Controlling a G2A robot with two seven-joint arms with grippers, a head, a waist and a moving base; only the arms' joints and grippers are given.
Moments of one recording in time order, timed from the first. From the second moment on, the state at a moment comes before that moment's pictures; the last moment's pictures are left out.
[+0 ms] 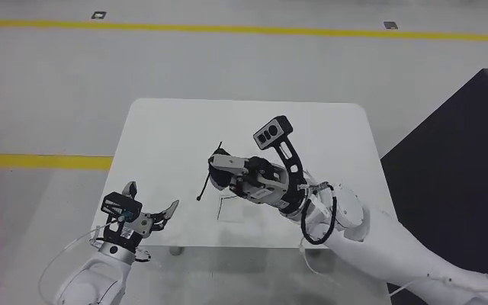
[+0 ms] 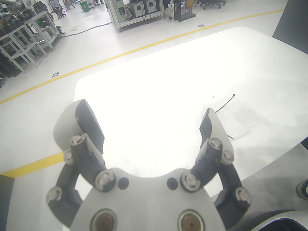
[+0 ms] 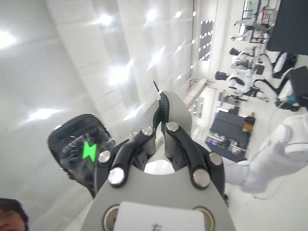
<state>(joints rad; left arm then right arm) 1.81 -1.14 -1.63 -2.10 1.37 -0.22 -0.08 -0.81 -0.97 0.66 -1.99 1.12 -0.32 0.44</state>
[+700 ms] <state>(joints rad) 1.81 -1.14 -1.63 -2.10 1.37 -0.22 -0.08 -0.95 -1.02 0.79 -2.06 1.61 -0.04 0.48</state>
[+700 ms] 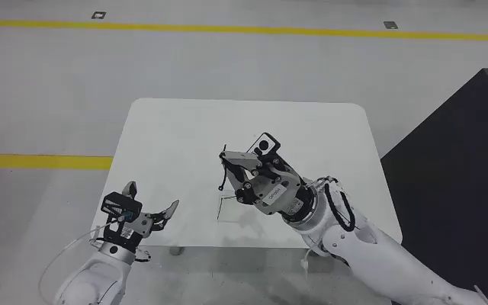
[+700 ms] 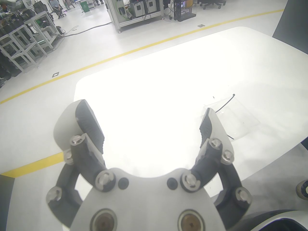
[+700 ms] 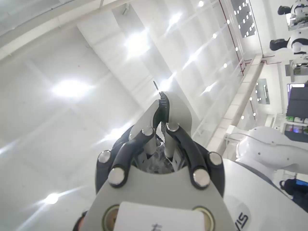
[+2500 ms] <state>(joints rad) 1.81 -1.14 -1.63 -2.10 1.37 -0.22 -0.08 -1.35 -1.03 1.41 -2.14 1.31 -0.03 0.57</state>
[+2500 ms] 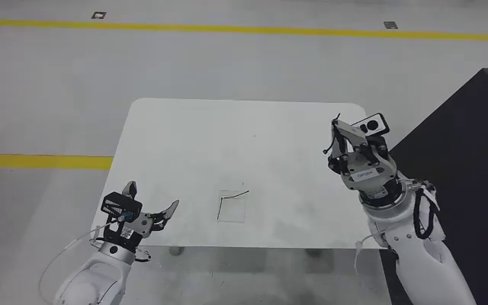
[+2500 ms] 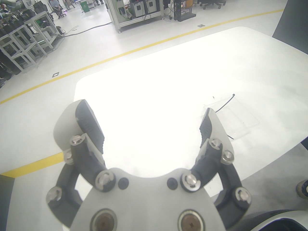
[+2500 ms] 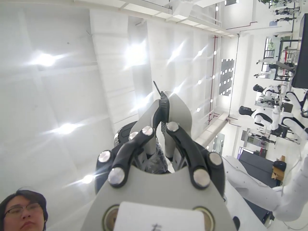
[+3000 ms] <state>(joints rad) 1.80 -1.13 -1.57 -2.13 1.47 -0.32 -0.11 -1.35 -1.03 1.41 -2.14 1.31 -0.03 0.57</state>
